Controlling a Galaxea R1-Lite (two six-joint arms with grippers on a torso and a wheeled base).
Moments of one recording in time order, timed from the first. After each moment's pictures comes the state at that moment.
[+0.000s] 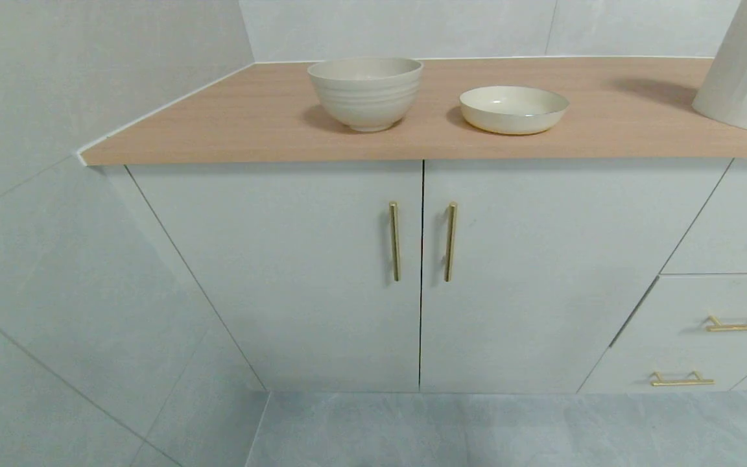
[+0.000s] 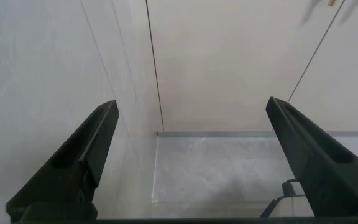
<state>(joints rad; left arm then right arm) 0.00 0.00 0.00 0.00 -0.01 0.00 0.01 0.04 -0.15 0.01 0.07 0.03</state>
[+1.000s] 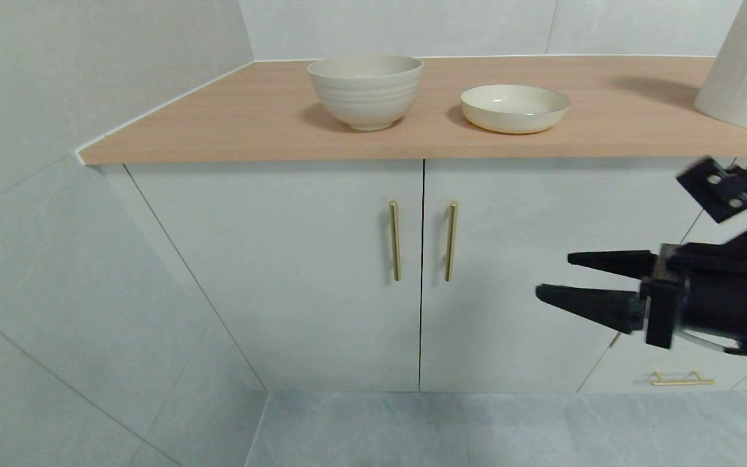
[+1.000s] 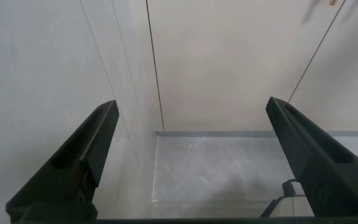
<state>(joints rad) 0.00 0.00 0.00 0.00 -0.01 0.00 0.46 1.39 -0.75 -0.43 0.40 0.04</state>
